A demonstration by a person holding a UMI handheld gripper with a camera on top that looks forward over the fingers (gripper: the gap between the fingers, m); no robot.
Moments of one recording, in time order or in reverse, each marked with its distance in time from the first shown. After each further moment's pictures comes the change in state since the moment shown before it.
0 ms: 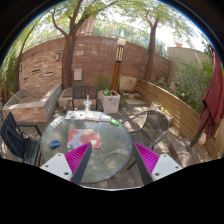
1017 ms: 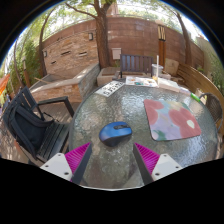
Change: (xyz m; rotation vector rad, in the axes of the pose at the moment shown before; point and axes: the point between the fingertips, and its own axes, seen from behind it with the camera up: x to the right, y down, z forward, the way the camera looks) arm -0.424 0.186 0.267 -0.157 -0.396 -0.049
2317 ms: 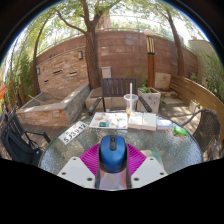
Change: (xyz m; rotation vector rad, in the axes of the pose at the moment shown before) arm 0.192 -0.191 0.027 0.194 0.044 0.037
